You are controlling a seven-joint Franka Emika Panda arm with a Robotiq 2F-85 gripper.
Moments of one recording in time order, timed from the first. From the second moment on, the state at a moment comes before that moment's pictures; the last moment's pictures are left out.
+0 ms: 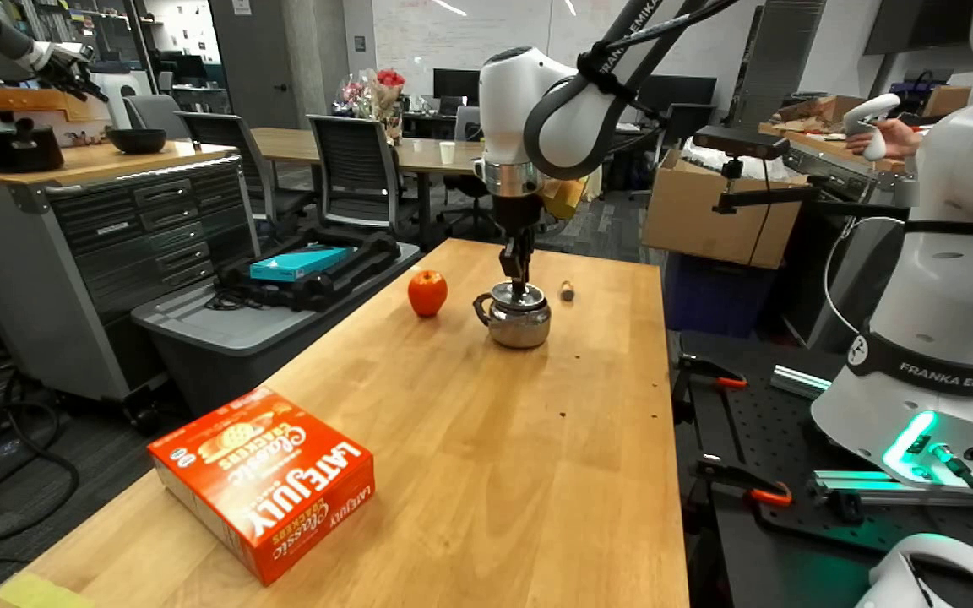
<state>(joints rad) -0.05 0.26 -0.13 -2.28 -0.30 2.49 0.06</state>
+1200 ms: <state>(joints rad) -0.05 0.26 -0.14 -2.30 -0.30 2.49 0.06</state>
